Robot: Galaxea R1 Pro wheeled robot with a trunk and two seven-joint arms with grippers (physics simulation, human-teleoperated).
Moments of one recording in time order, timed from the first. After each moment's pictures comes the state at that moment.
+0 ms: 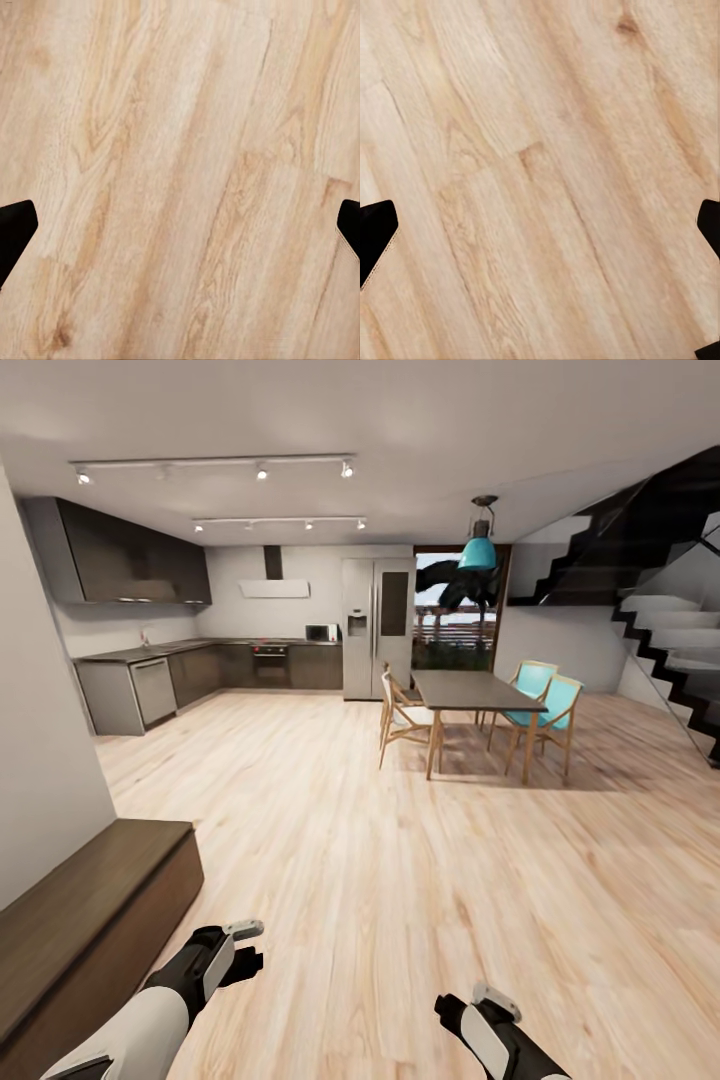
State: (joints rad) left arm -0.69 -0.04 0.30 -0.36 -0.08 0.57 0.13; right arm -0.49 0.08 0.08 -0.39 -0.61 0.22 -0.34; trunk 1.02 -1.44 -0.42
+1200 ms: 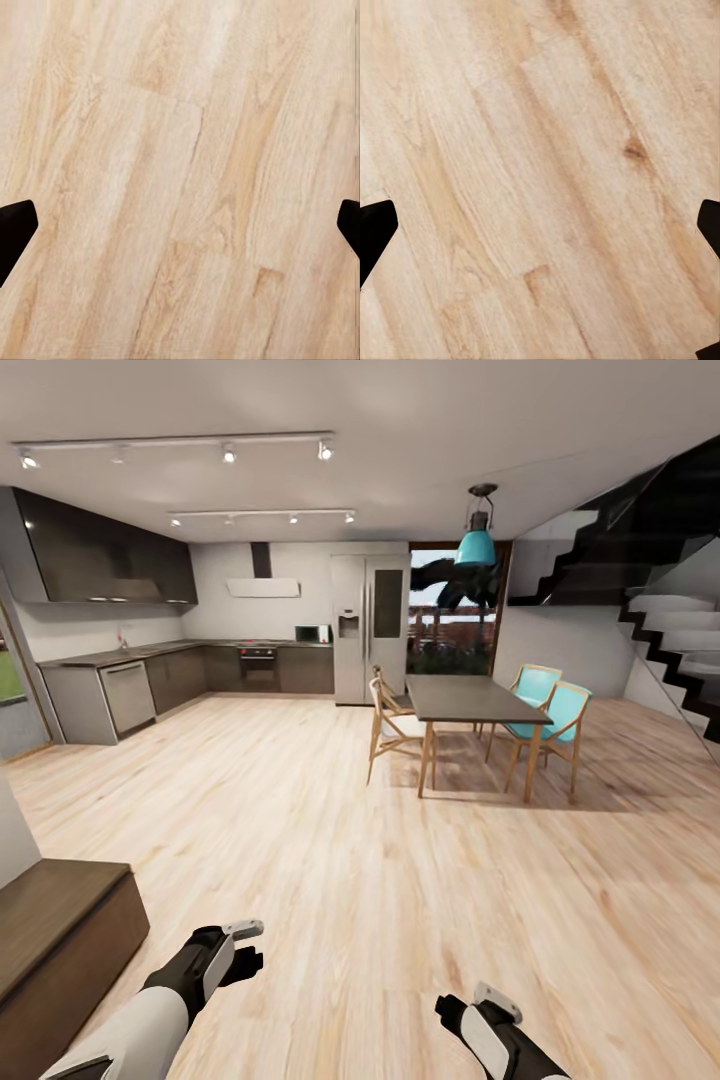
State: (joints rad) left arm -0.69 -0.04 0.30 -0.36 -0.08 0.57 0.13; right arm -0.49 0.08 0.08 -0.39 -0.61 0.21 -0.35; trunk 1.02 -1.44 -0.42
